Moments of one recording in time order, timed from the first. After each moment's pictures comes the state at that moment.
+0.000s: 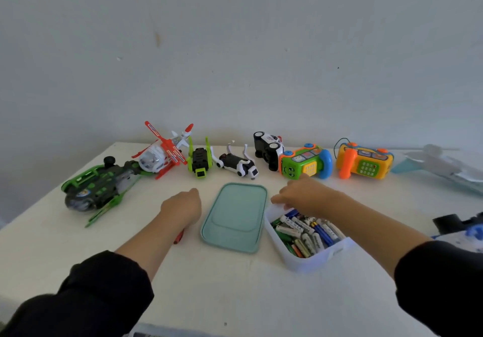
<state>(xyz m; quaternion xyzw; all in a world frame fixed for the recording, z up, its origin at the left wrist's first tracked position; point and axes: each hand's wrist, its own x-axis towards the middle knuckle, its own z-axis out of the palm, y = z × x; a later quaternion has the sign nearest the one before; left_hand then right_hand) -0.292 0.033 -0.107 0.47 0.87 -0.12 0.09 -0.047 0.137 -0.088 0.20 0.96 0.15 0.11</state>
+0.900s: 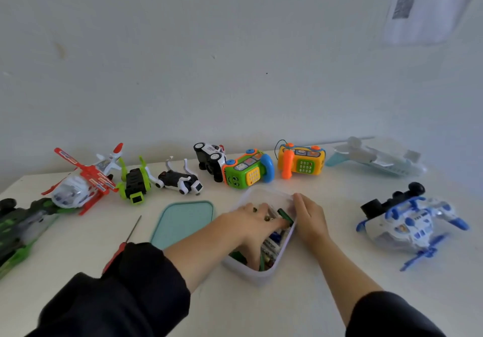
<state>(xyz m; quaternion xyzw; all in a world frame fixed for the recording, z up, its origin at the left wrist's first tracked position) -0.103 0.092 -0.087 0.84 0.49 -0.23 0.06 0.042 0.117 -0.150 0.58 0.57 -0.35 -0.46</state>
